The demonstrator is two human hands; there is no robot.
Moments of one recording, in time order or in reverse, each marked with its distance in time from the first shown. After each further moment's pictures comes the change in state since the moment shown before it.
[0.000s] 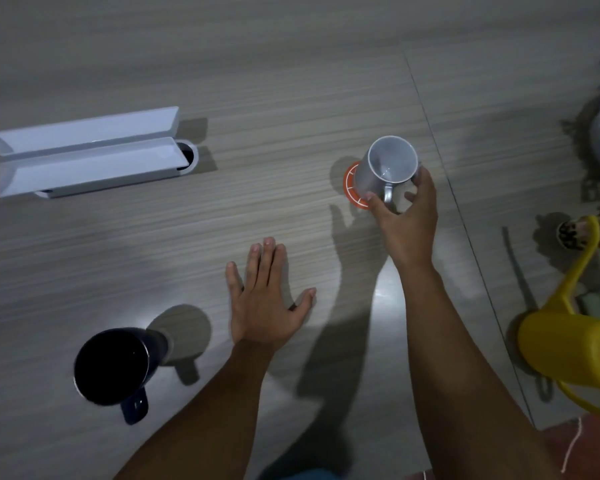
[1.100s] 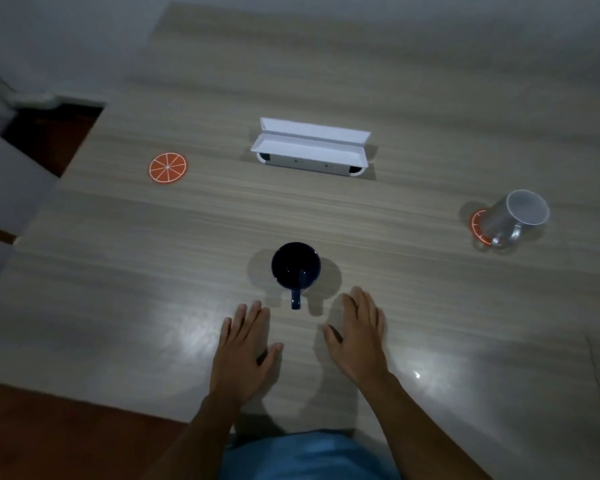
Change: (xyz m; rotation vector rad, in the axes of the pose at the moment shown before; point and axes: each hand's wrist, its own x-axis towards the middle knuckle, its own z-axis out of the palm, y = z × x) left_hand -0.252 -0.183 -0.012 -0.144 0.120 -0.290; right_hand -0.299 0.026 0.095 -0.711 -0.722 -0.465
